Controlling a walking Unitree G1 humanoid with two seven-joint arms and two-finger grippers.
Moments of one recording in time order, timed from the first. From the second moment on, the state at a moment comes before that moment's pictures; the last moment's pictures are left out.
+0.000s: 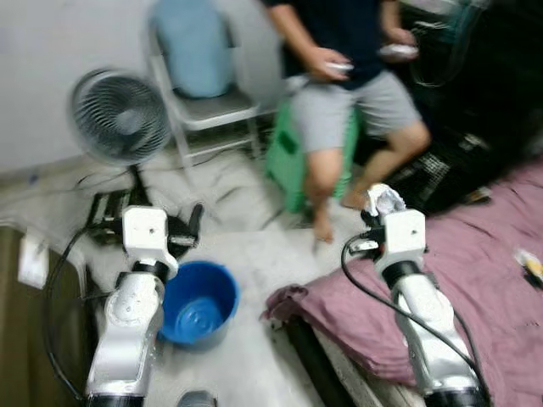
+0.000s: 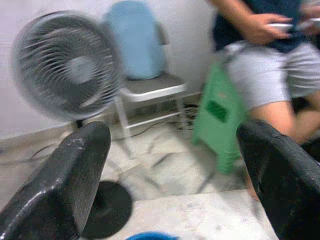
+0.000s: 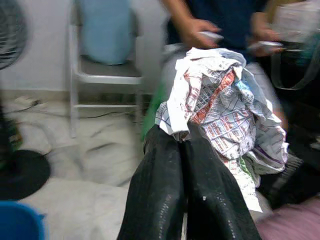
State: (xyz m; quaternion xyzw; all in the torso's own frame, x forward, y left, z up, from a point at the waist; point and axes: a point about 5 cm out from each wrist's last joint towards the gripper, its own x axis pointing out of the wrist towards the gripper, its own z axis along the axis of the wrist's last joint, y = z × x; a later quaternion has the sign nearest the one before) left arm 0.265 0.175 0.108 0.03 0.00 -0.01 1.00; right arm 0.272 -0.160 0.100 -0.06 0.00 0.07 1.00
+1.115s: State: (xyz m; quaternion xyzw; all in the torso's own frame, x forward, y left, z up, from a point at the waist) left arm 0.265 0.169 0.108 0.01 0.00 -0.03 1.00; right arm 0.272 -0.157 0.100 -0.04 0.00 0.07 1.00
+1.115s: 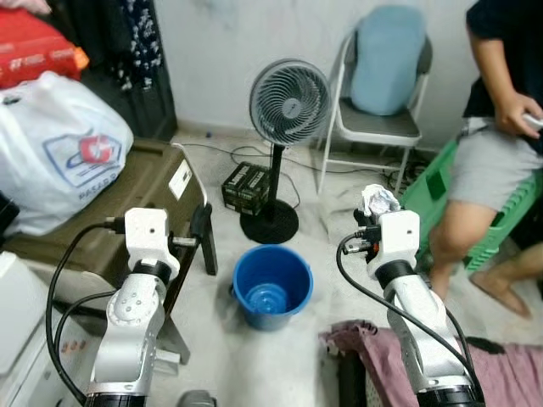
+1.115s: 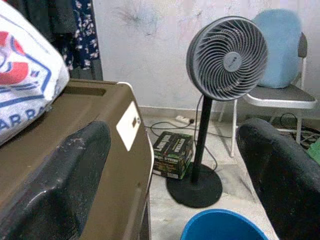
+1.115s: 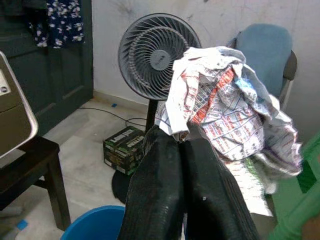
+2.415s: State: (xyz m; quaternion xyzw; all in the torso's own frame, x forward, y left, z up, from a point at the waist) left arm 0.261 0.176 0.112 0.00 -0.01 -0.04 1.00; right arm 0.272 -0.148 0.102 -0.04 0.00 0.09 1.00
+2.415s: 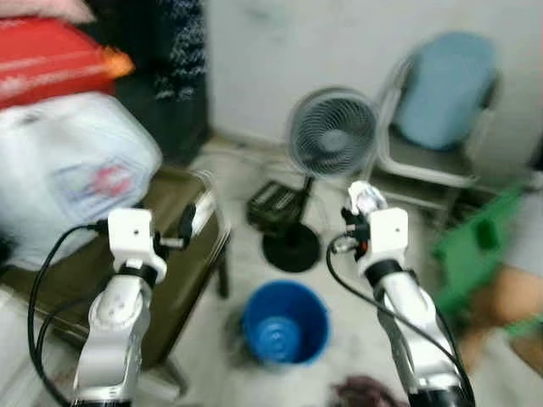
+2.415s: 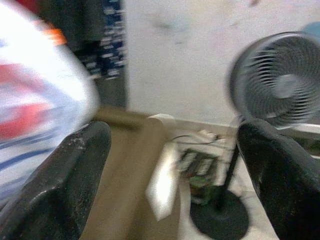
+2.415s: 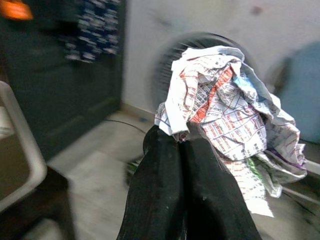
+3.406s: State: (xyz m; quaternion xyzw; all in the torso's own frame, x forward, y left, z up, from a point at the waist) left arm 0.251 0.202 0.120 0.06 -0.01 -0.01 1.00; right arm 0.289 -0.139 0.113 -0.03 -0.02 0.10 0.99
